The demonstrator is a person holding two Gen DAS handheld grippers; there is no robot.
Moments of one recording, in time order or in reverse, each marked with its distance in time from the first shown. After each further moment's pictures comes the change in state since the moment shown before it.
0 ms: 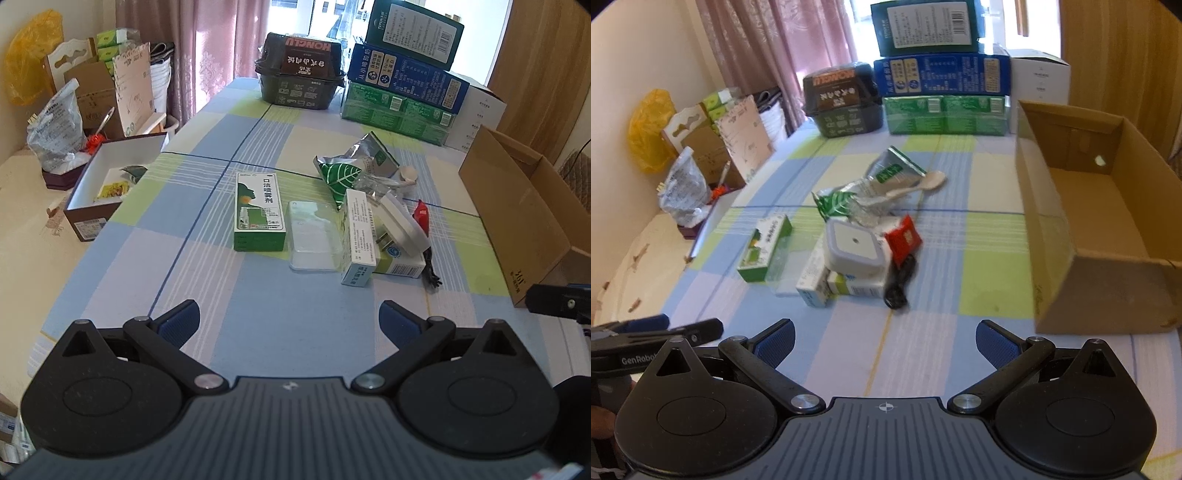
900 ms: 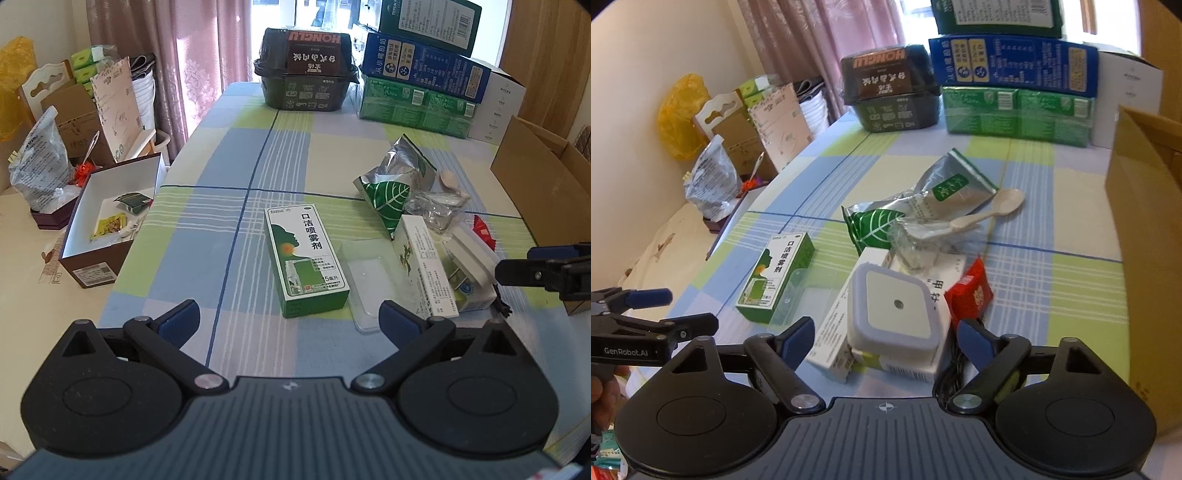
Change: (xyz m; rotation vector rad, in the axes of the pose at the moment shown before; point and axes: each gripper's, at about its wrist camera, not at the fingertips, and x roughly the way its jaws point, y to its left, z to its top) left arm 0.072 0.046 0.058 0.126 0.014 0.021; right arm 0.122 0.005 0.049 -0.089 0.027 0.140
